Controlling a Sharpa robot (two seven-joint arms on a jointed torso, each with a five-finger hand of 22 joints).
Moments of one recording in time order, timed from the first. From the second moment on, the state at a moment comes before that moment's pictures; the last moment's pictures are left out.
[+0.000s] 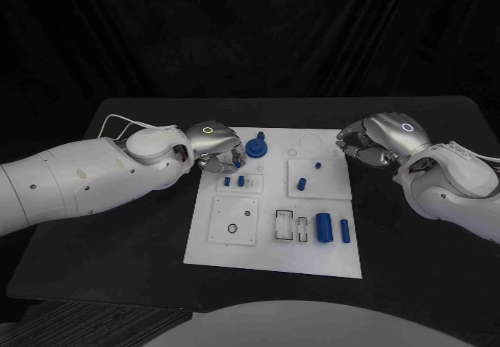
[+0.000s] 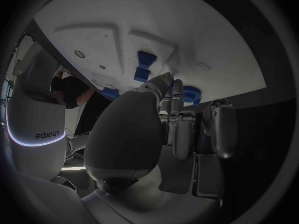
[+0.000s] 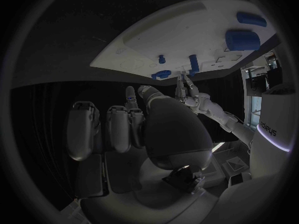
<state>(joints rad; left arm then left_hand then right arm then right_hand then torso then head) 1.32 -0.72 -0.21 1.36 -1.73 -0.31 0.22 1.52 -0.15 0.35 0.15 0.22 1.13 0.06 0.07 0.30 1.20 0.00 0.14 0.26 1.47 -0.06 1.53 1.31 0.05 1.44 0.05 1.34 1.31 1.28 -1.06 -0.21 1.67 -1.78 -0.63 -0.24 1.29 0.01 0.15 0.21 0.50 0.98 0.06 0.10 0.21 1.47 -0.03 1.44 1.31 1.46 -0.10 1.41 1.27 0.03 1.47 0.01 1.37 1.31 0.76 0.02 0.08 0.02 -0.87</state>
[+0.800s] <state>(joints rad) 1.32 -0.71 -0.21 1.35 -1.73 -0.30 0.20 1.52 -0.15 0.35 0.15 0.23 1.13 0.06 0.07 0.30 1.20 0.00 0.13 0.26 1.47 -0.06 1.52 1.31 0.05 1.44 0.05 1.33 1.31 1.28 -1.05 -0.21 1.66 -1.78 -0.62 -0.25 1.29 0.01 0.16 0.21 0.50 0.98 0.06 0.10 0.21 1.47 -0.03 1.43 1.31 1.46 -0.10 1.41 1.27 0.03 1.47 0.01 1.37 1.31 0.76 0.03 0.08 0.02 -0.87</state>
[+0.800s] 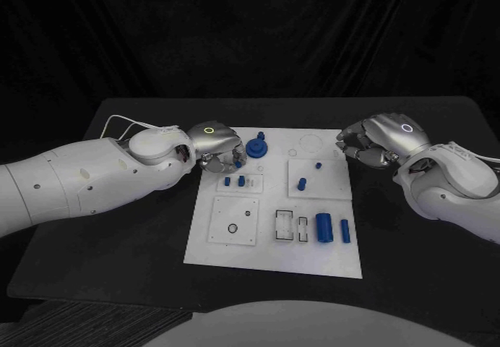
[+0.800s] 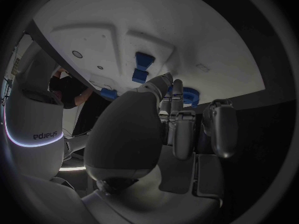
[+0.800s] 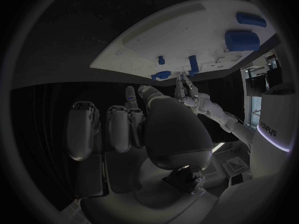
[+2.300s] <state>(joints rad) 1.32 -0.80 -0.21 1.35 -1.72 -0.38 0.17 1.49 -0.18 0.39 0.15 0.19 0.91 -0.02 0.07 0.22 1.17 0.01 0.09 0.21 1.47 -0.05 1.48 1.31 0.05 1.42 0.06 1.28 1.31 1.29 -1.09 -0.21 1.69 -1.78 -0.62 -0.25 1.30 0.00 0.17 0.20 0.50 0.98 0.06 0.10 0.20 1.47 -0.03 1.34 1.32 1.46 -0.10 1.41 1.27 0.03 1.47 0.01 1.37 1.31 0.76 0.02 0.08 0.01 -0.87</state>
